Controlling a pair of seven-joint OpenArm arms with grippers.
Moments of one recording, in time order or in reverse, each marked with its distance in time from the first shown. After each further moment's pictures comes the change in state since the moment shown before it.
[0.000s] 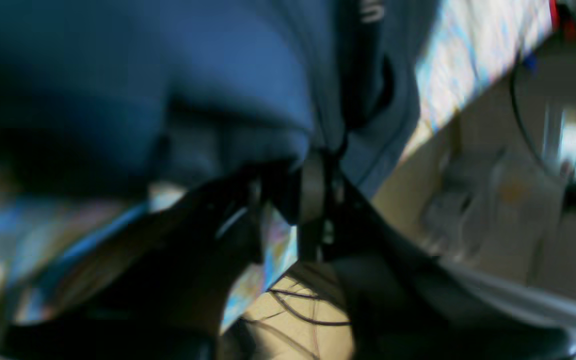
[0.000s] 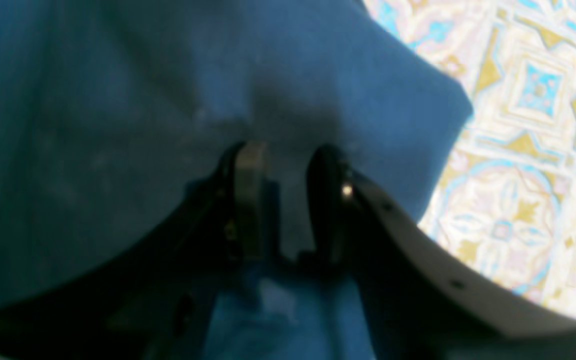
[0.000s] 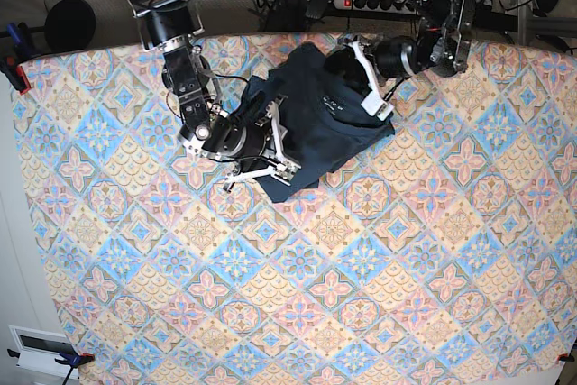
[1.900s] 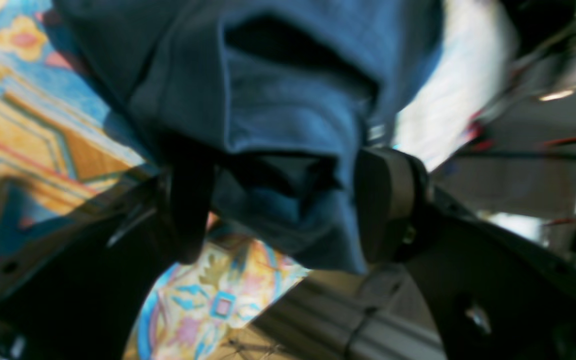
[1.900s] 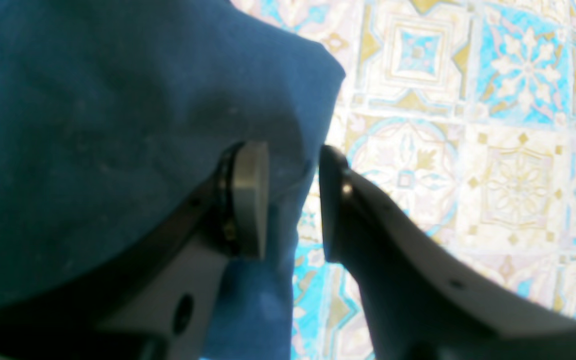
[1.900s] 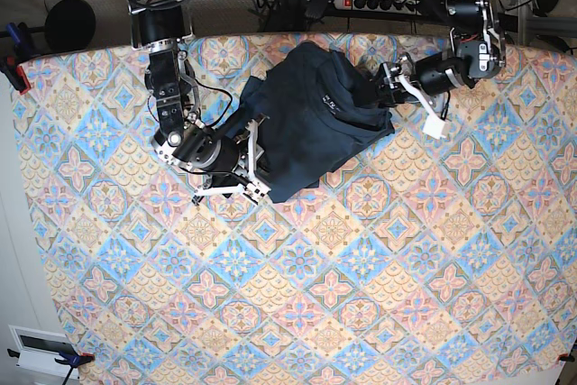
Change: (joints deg) left arm -1.0 3.0 -21.9 -0.8 -18.6 0.9 6.3; right arm -0.1 -0.2 9.0 3.7 -0.1 0.0 -0.3
